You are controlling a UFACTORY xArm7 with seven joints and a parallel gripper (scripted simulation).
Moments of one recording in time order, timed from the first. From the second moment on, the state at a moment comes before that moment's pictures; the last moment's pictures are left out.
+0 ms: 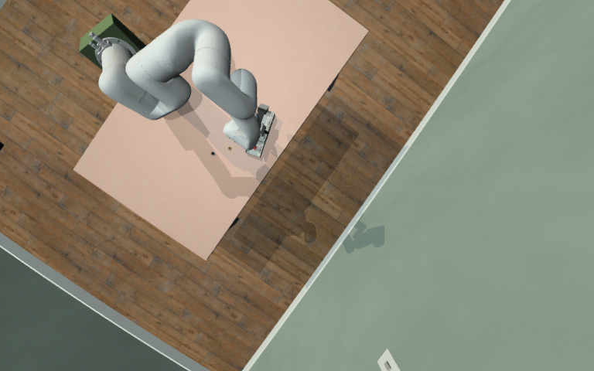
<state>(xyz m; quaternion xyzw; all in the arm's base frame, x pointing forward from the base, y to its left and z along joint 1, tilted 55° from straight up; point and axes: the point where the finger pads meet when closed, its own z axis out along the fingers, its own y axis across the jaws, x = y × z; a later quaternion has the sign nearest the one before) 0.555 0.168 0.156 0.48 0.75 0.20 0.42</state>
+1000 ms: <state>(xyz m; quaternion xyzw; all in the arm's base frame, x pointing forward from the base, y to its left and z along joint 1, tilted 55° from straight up) 0.510 0.141 0.152 0.40 0.80 0.14 0.43</state>
